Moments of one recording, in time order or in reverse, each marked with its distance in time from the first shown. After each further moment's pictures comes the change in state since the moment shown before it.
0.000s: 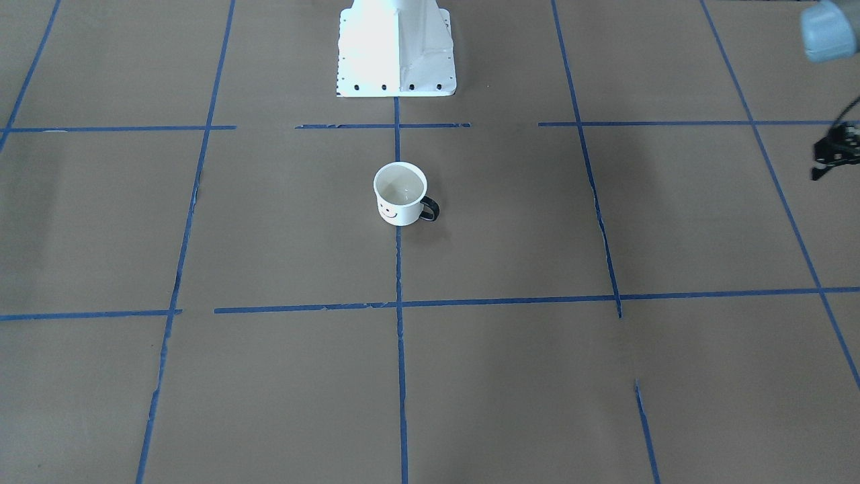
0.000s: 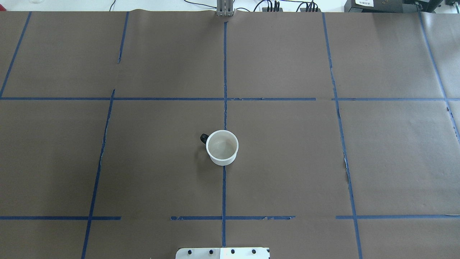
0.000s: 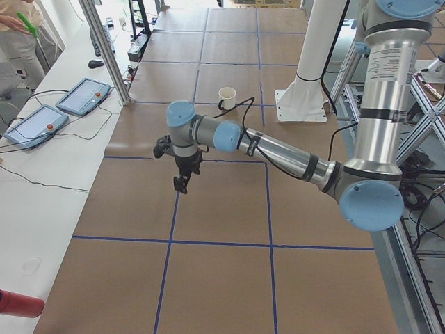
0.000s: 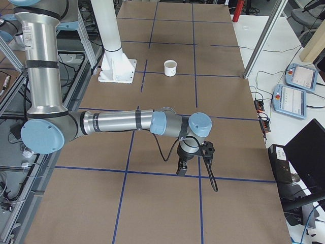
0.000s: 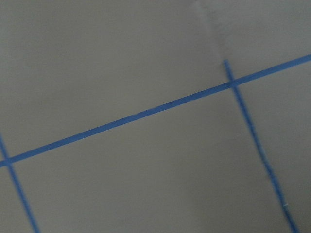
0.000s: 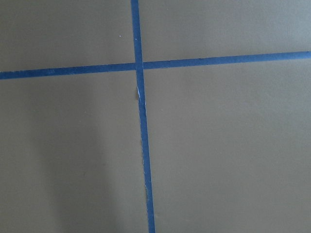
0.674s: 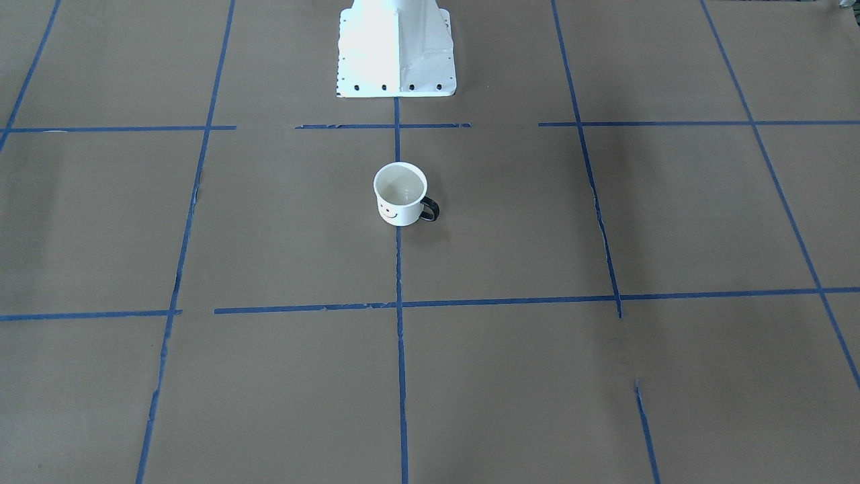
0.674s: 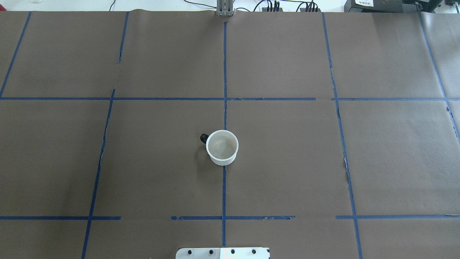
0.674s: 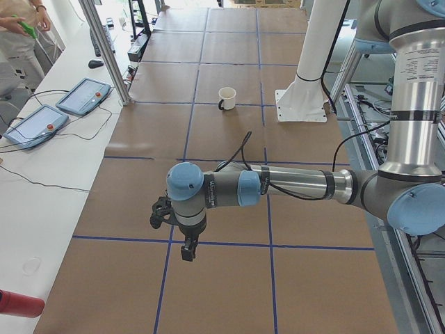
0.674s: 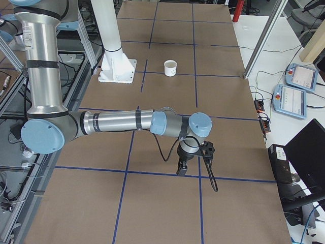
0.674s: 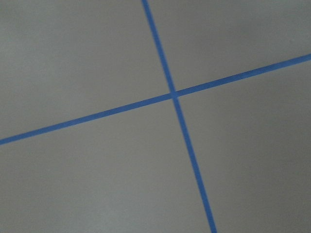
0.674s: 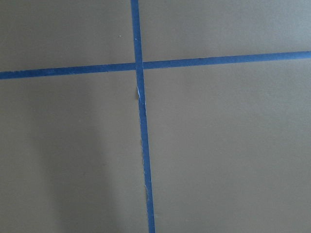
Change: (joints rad) left arm -0.202 0.062 0.119 -0.013 -0.049 0.058; right arm 0.000 0.000 0.000 0.000 0.000 0.000
